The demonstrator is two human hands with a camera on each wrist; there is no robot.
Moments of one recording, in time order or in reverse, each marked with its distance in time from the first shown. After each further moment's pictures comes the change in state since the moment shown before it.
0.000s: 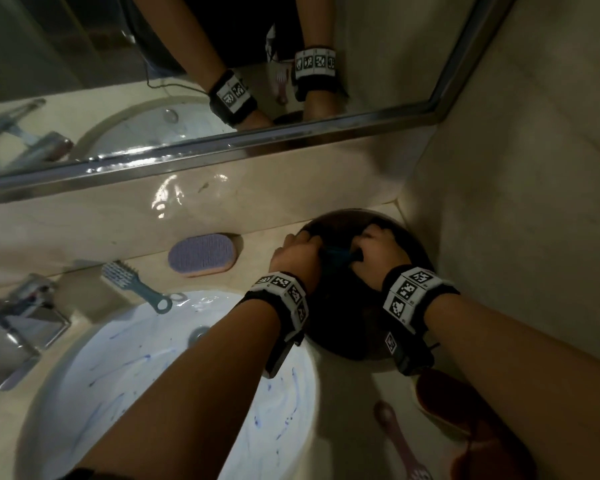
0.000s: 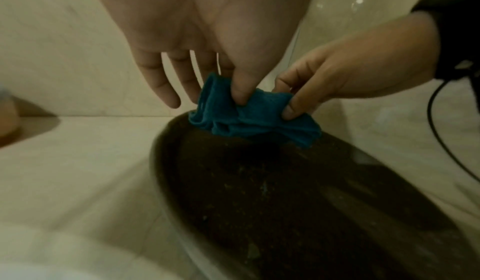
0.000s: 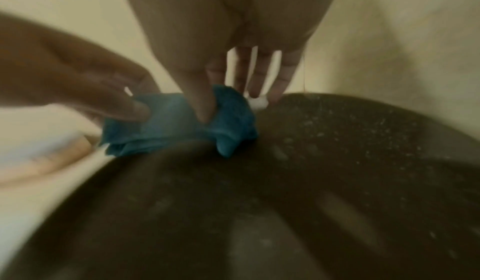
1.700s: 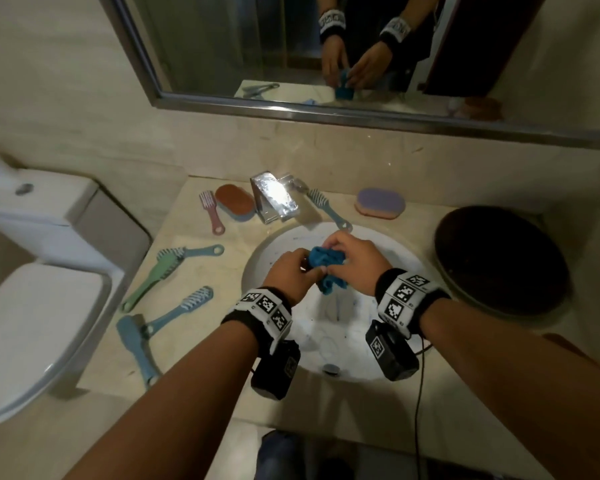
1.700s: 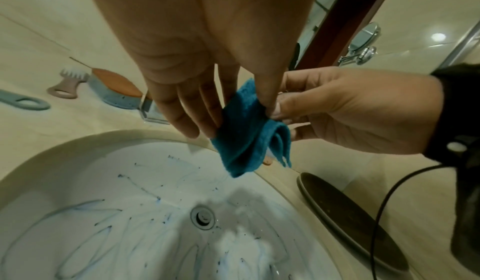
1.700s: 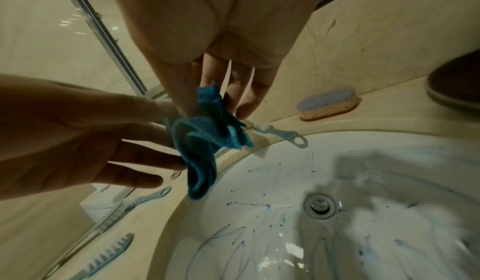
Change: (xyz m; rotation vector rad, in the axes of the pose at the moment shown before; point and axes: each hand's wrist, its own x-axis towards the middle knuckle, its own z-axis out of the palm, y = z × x) left_hand -0.344 -0.181 0.013 -0.677 0.374 -0.359; right_hand -0.195 -0.292 0.089 0.554 -0.136 -0.507
